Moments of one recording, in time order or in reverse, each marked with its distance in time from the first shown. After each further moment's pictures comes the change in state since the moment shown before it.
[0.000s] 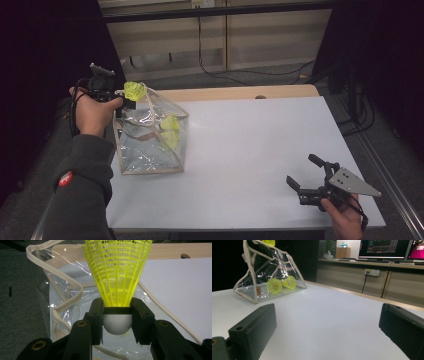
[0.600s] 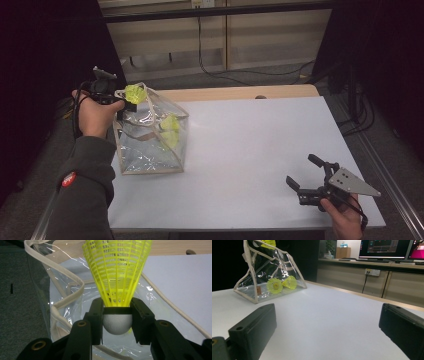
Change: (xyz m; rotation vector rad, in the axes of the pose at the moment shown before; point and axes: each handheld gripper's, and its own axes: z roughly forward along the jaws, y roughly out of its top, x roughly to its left) left arm 0.002 -0.004 0.009 0.017 0.010 -0.004; right arm 0.000 0.000 0.001 0.000 0.005 -0.003
